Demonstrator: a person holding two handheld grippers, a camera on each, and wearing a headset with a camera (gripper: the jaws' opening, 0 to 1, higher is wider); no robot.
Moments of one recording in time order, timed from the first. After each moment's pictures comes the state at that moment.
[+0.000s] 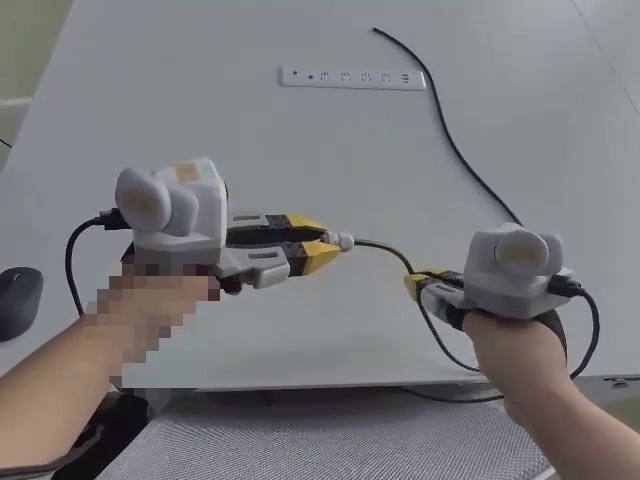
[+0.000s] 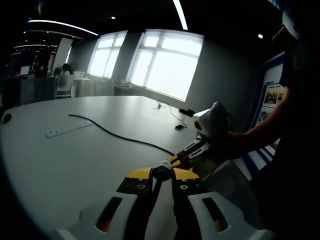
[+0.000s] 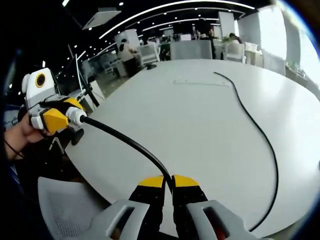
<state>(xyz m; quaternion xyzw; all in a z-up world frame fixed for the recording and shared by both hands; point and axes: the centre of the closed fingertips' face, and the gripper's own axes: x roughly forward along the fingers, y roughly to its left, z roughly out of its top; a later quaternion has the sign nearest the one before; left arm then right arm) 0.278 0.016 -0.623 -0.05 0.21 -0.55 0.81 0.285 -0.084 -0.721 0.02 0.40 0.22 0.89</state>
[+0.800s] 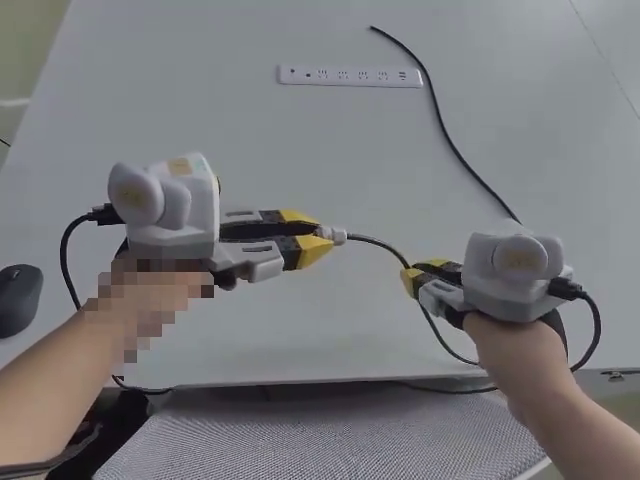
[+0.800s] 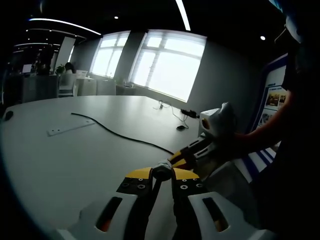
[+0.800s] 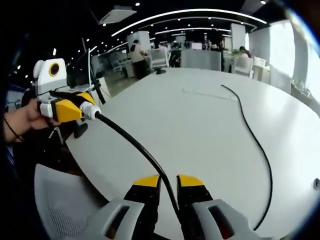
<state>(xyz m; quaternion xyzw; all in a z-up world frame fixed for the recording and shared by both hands) 0.278 0.022 -0.622 -0.06 0.21 -0.54 0.81 0.283 -0.076 -0.704 -0.03 0.36 0.26 0.90</state>
